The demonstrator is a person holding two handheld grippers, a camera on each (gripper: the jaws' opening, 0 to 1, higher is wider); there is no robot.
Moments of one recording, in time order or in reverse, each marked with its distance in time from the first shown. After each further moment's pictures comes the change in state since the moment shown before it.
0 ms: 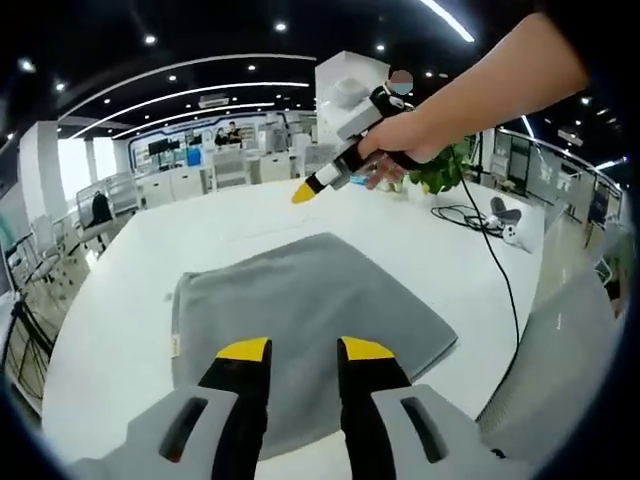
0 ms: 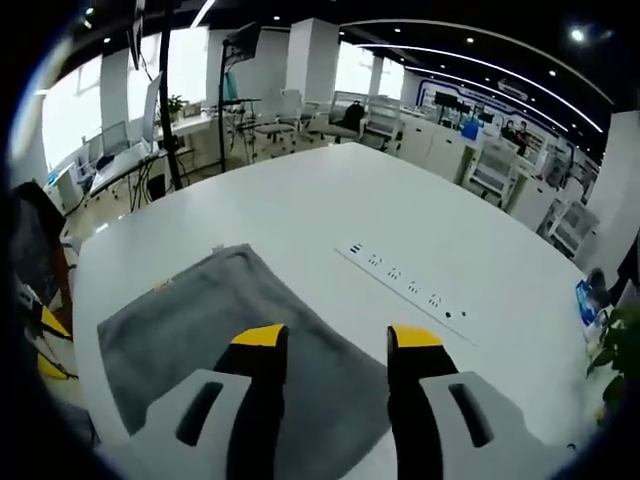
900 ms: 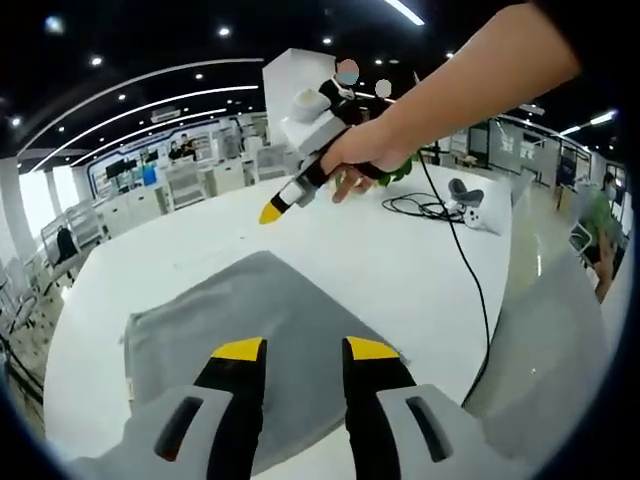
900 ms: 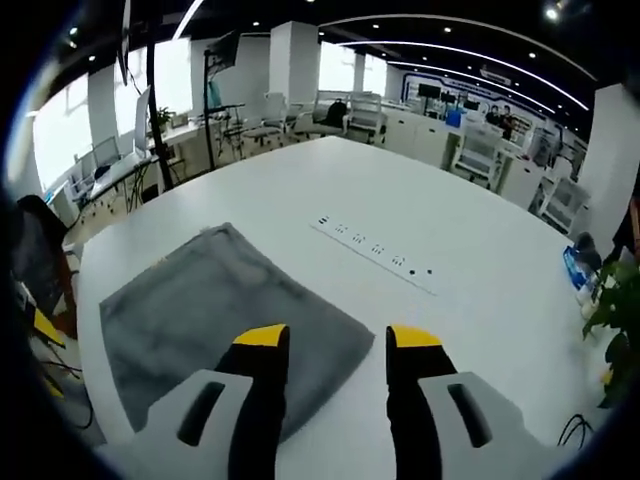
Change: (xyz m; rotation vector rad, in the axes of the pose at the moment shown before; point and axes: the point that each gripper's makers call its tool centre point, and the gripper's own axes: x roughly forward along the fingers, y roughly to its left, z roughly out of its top) left arm 0.028 -0.089 0.028 0.143 0.014 -0.144; right arm -0.039 -0.044 -0.057 0.071 0.004 -0.007
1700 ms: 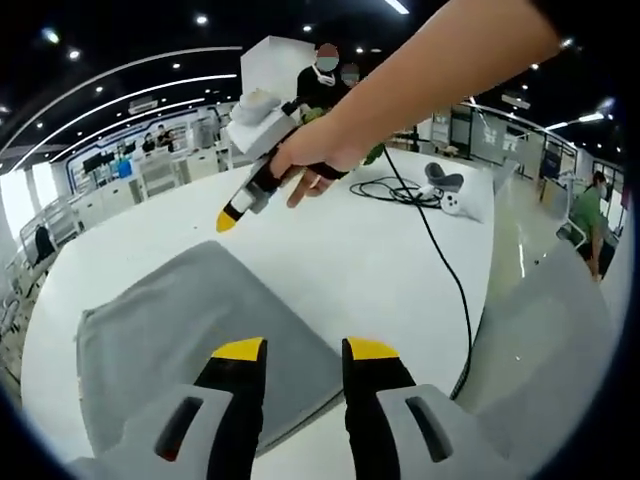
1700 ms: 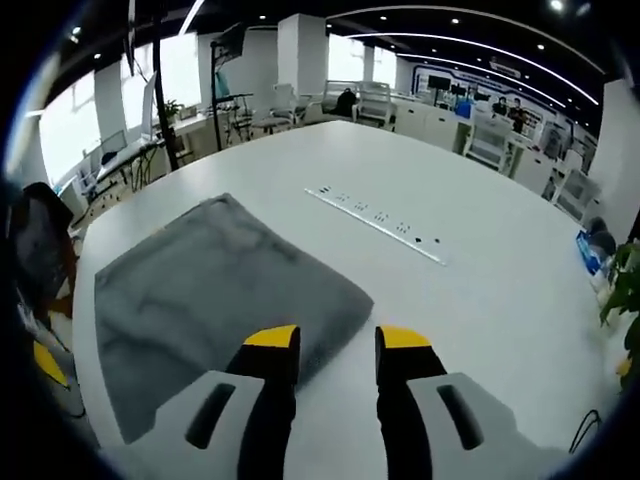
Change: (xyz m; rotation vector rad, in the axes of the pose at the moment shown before) left arm 0.045 -0.069 -0.016 0.007 0.062 -0.100; right arm 0.032 -0.008 -0.043 -0.011 0.034 0.064
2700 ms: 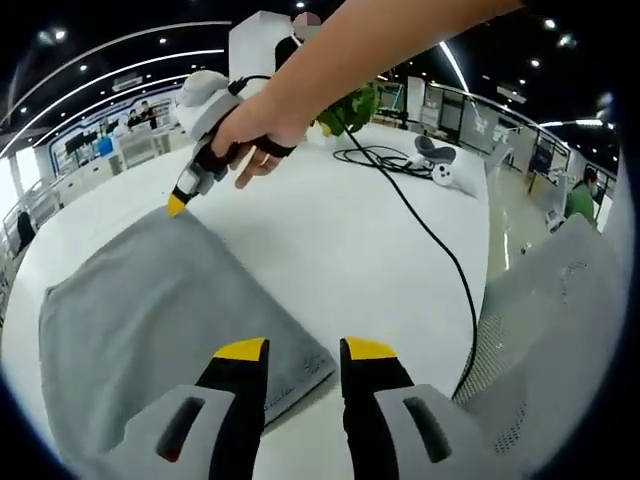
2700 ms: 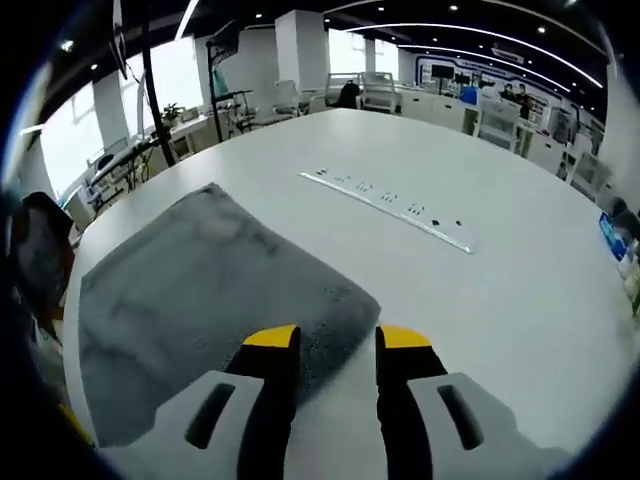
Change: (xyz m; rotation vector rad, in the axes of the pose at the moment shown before) left arm 0.044 -0.023 -0.039 -0.014 0.101 -0.079; right arm 0.052 -0.009 -0.018 0.057 0.017 0.056
